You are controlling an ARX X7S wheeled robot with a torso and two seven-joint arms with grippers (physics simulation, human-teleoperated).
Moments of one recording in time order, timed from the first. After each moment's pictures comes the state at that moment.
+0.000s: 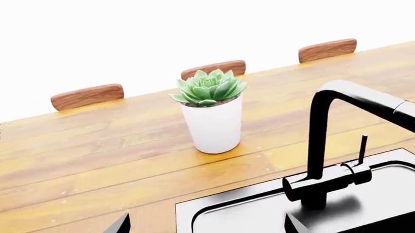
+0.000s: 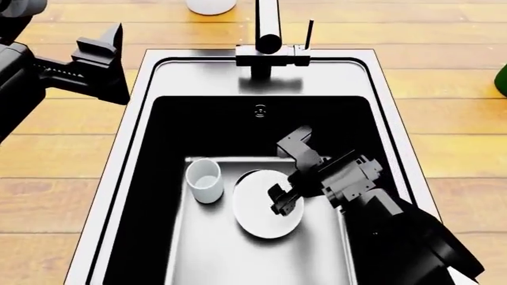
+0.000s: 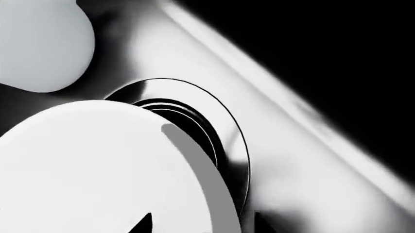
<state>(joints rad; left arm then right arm) -1.20 -0.65 -0.10 0.56 -1.57 -1.46 -0.81 1.26 0.02 -0.98 1.30 0.41 0.55 -0.66</state>
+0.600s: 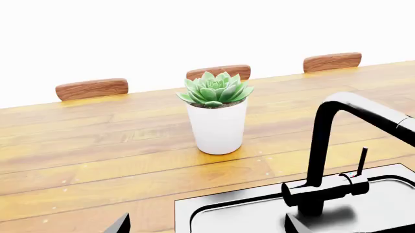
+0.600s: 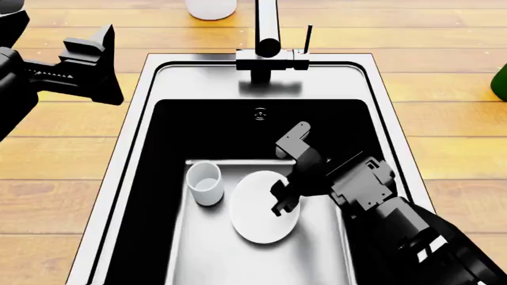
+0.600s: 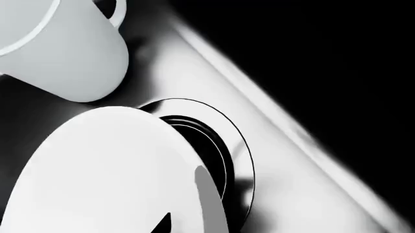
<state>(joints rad) -1.15 -0.69 -0.11 0.54 -1.66 -1.37 -0.88 1.18 0.16 -0.96 0.93 0.42 0.66 -0.61</state>
